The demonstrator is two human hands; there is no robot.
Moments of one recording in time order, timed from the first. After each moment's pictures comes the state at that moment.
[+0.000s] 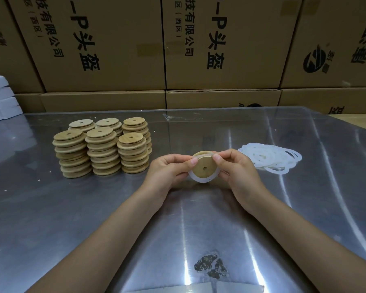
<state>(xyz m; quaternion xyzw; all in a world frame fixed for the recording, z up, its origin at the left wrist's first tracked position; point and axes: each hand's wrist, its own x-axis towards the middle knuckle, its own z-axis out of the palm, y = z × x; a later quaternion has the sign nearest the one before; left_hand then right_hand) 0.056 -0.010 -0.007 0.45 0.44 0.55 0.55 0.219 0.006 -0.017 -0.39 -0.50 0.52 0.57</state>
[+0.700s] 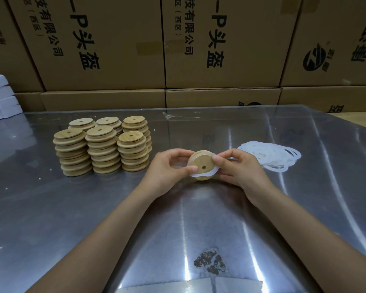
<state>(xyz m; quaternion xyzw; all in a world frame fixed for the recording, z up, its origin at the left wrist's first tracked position) 0.048 -0.001 -0.011 0.65 0.48 0.48 0.35 0.231 0.003 -0.010 -0.47 -0.53 0.50 0.51</state>
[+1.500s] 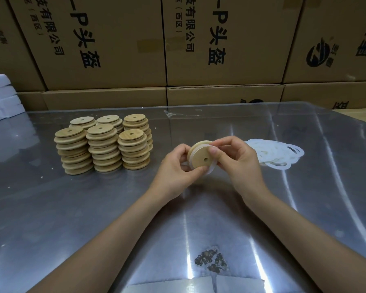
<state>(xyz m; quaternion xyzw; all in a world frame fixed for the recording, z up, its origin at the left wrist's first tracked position) 0.066 -0.008 -0.016 0.66 0.45 0.51 0.32 0.214 -0.004 -0.007 -0.35 -0.59 0.39 0.62</state>
